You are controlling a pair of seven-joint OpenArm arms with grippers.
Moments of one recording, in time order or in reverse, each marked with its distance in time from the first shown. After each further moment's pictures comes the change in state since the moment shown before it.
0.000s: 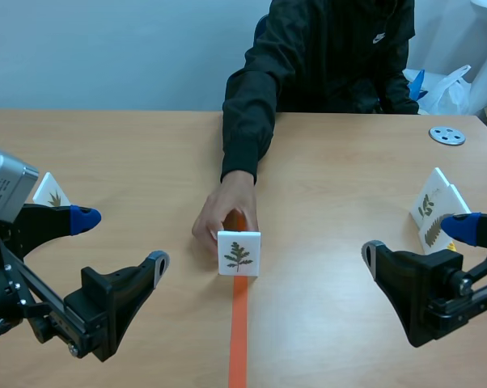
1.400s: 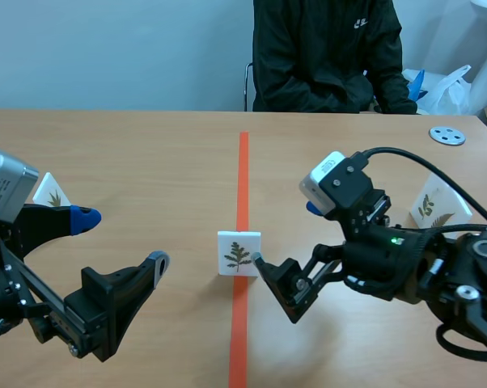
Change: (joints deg) left arm 0.0 0.0 0.0 0.0 0.0 0.0 0.0; right arm 32.7 -0.9 -30.8 -28.7 -26.0 0.5 12.0
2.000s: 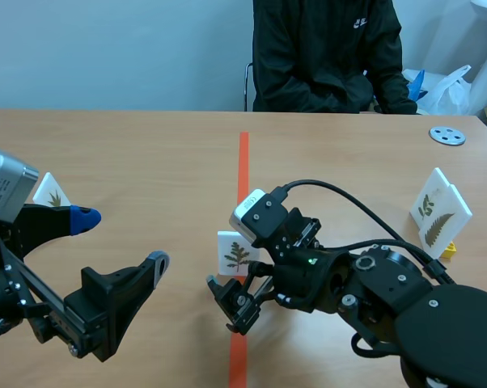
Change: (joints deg) left arm 0.0 0.0 0.0 0.0 0.0 0.0 0.0; right arm 10.8 -9.6 -10.9 -20.5 -8.0 -4.1 6.1
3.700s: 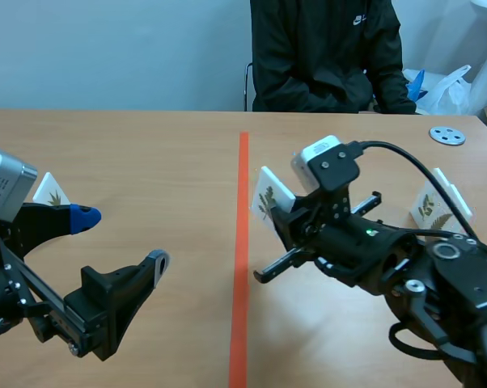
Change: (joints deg) left arm 0.0 0.0 0.0 0.0 0.0 0.0 -0.4; right arm -11.7 0.2 15.3 19.8 6.7 -2.1 -3.7
